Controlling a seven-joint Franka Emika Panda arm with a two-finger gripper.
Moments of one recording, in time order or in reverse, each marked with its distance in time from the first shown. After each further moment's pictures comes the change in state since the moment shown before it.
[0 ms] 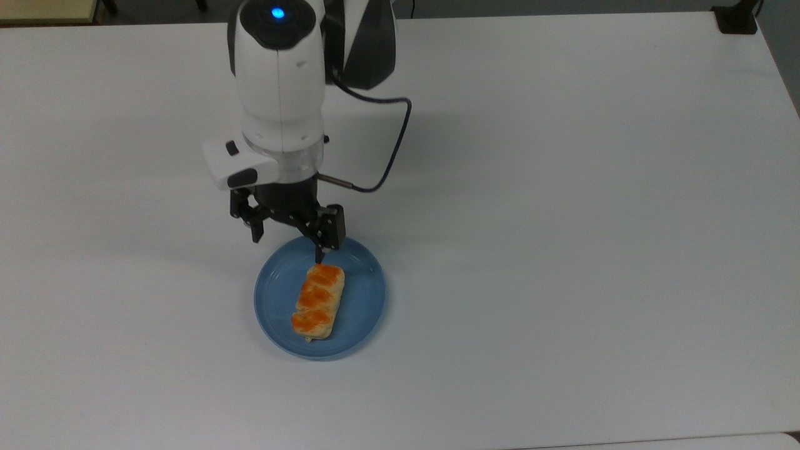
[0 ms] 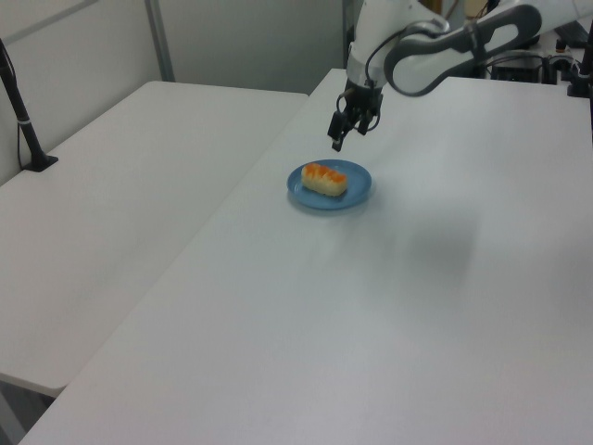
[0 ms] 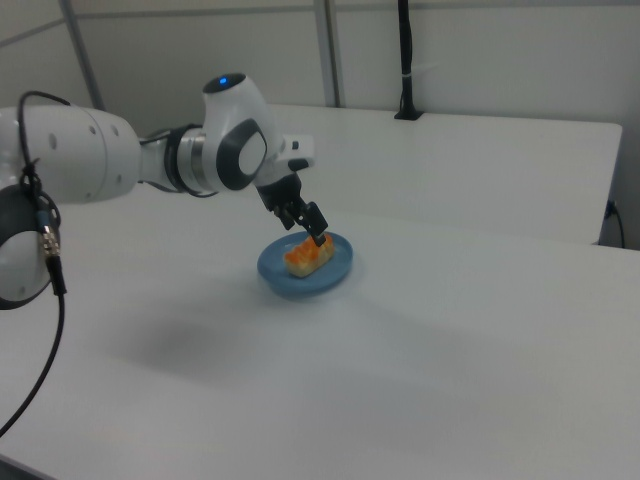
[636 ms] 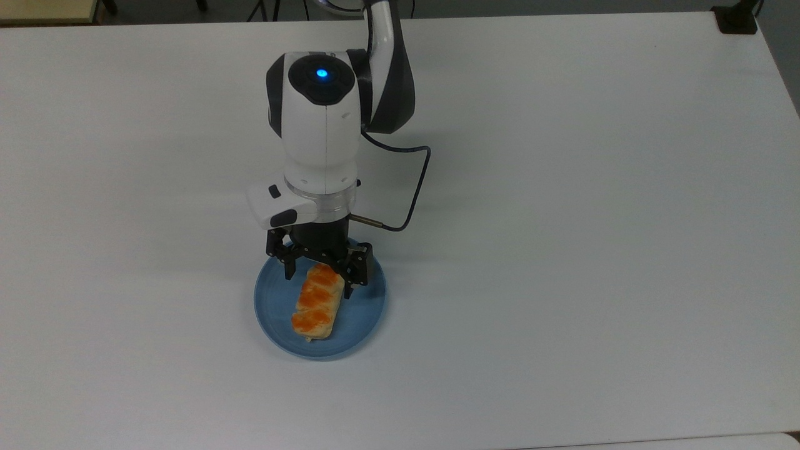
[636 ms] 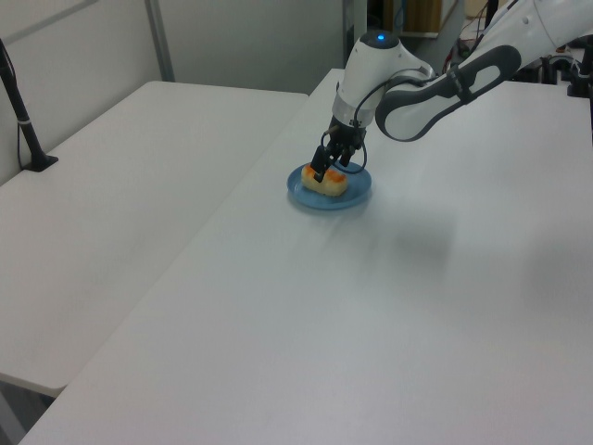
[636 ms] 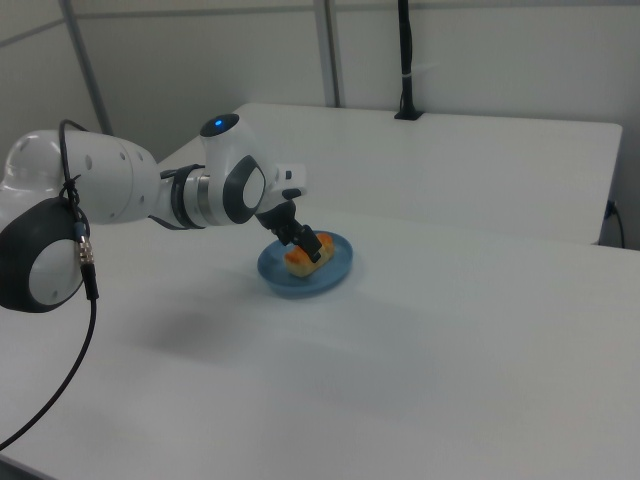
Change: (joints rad) arm 0.042 0.121 0.001 0.003 -0.071 0.181 0.108
